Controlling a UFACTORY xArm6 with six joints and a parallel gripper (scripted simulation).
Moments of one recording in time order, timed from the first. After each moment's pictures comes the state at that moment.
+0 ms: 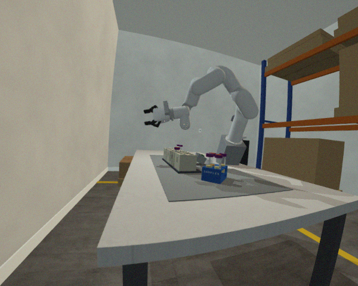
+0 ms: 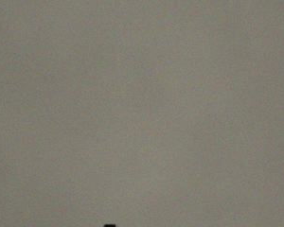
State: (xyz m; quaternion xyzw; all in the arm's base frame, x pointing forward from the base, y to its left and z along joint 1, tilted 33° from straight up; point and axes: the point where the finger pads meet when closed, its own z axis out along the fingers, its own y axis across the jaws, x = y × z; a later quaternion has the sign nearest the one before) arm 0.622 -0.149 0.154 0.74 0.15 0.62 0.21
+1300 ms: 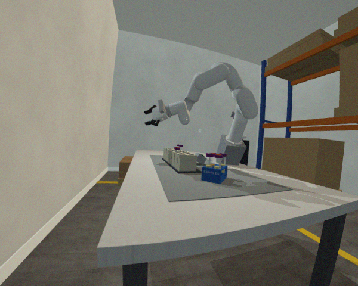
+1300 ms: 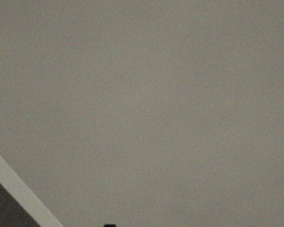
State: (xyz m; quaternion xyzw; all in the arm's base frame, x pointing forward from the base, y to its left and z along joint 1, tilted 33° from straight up) arm 0.616 -0.198 0.126 0.82 0.12 0.51 0.23
